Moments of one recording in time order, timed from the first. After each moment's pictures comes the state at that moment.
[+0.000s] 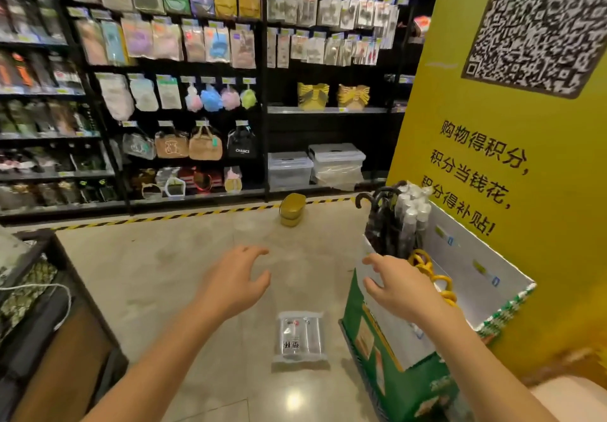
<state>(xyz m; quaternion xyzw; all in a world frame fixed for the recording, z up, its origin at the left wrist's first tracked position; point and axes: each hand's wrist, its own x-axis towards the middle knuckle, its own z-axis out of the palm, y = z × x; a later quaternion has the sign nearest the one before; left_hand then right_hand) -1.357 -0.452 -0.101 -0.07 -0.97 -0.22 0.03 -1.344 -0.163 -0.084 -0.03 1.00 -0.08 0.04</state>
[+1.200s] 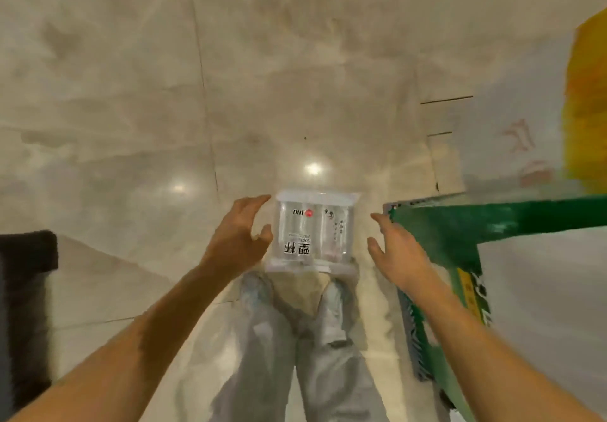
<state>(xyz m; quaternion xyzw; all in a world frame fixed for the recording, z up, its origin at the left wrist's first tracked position) -1.882 -0.406 -0.722 0.08 -0.91 -0.32 -0.23 -1.883 -0.115 -0.747 0.06 0.92 -0.19 0.35</state>
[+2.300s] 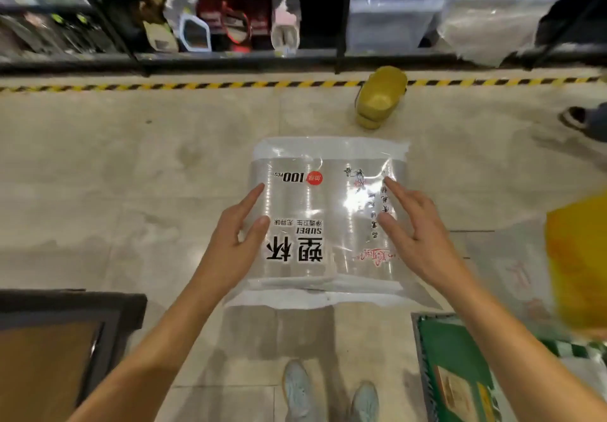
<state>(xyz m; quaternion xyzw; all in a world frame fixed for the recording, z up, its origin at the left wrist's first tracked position) -1.961 -0.570 -0.411 0.15 -0.84 -0.52 -0.03 -2.039 -0.276 -0.414 -0.07 0.90 -0.40 0.15</state>
